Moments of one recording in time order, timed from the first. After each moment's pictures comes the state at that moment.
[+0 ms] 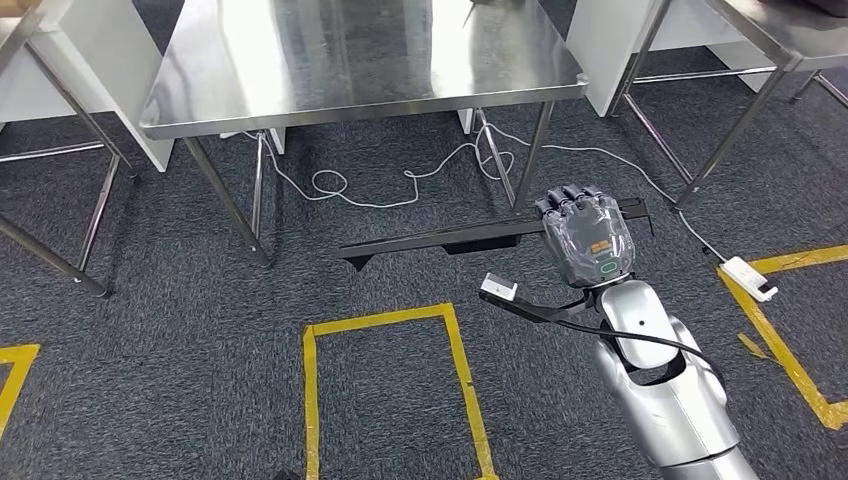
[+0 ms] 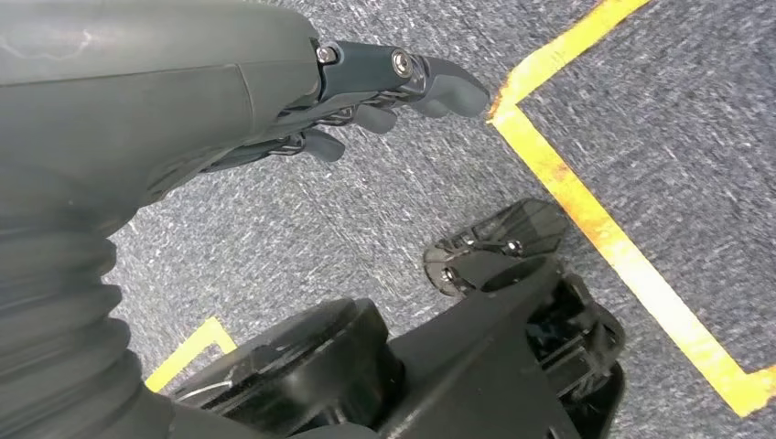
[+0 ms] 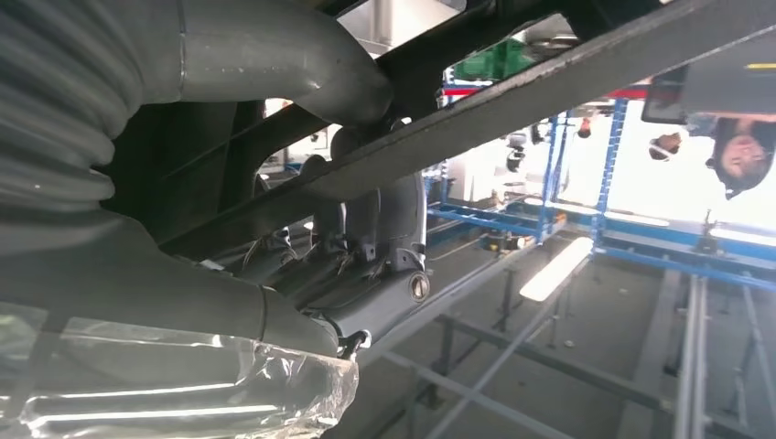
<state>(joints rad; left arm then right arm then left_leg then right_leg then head) -0.13 -0.04 -0.11 -0.19 -0.12 0.16 -0.20 -0.45 -0.21 0.53 -1.51 1.42 -0.33 -0.14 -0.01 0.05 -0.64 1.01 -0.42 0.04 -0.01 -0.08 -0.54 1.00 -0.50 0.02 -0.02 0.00</state>
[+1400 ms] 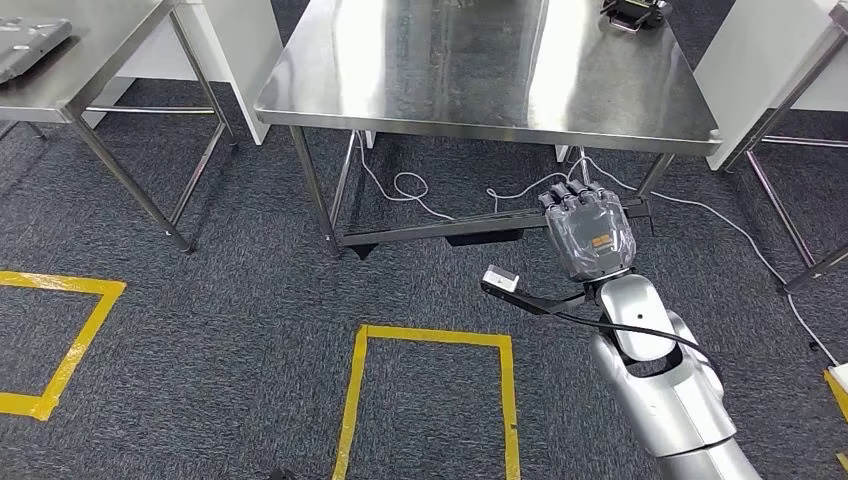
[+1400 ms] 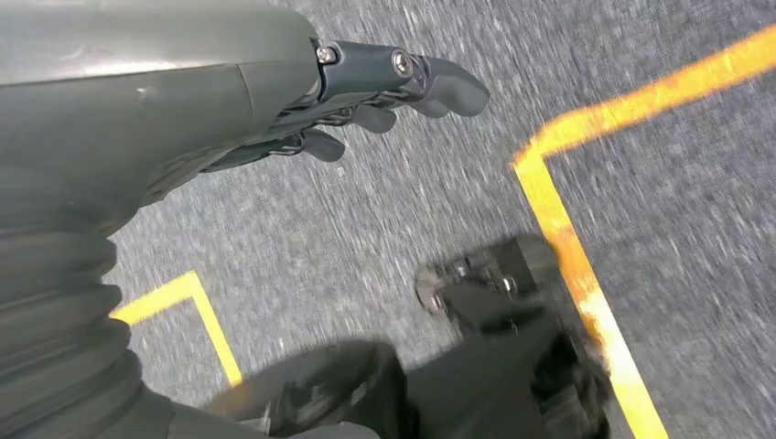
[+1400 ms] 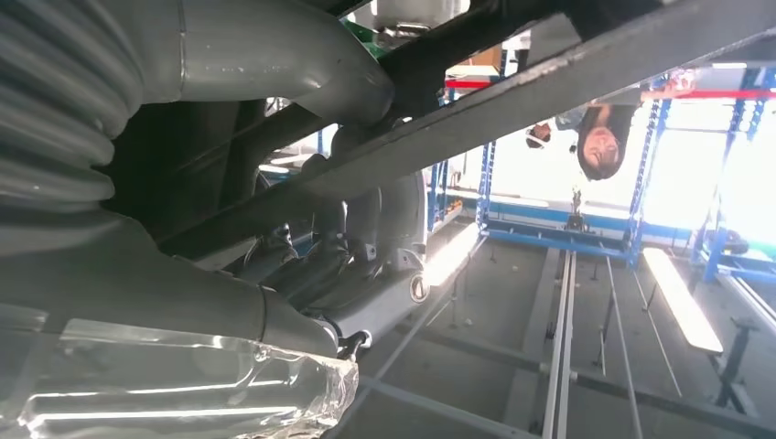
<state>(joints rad) -0.14 -0.04 -0.11 -0.19 -0.12 0.17 -0.18 -0.48 -0.21 0.53 -1.45 1.43 -0.36 -0.12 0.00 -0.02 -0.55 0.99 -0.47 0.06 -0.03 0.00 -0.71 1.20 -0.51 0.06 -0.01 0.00</state>
